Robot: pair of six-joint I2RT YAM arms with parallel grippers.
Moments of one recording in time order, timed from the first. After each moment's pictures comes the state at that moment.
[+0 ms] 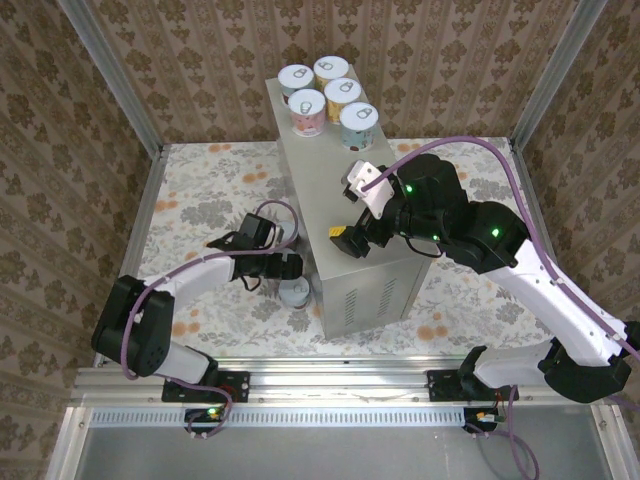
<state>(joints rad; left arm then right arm) -0.51 1.45 0.78 -0.41 0.13 -0.32 0.81 1.26 1.66 -0.88 -0.03 -0.24</state>
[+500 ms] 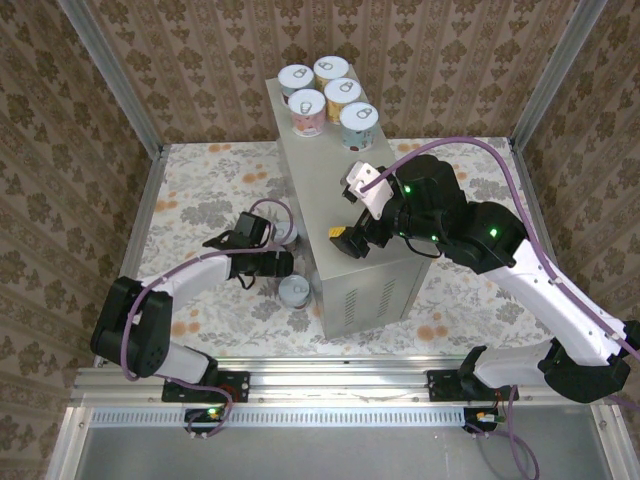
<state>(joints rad) -0.48 1.44 0.78 -0.42 0.06 -0.30 0.81 1.27 1.65 -0.87 -0.02 -0.24</state>
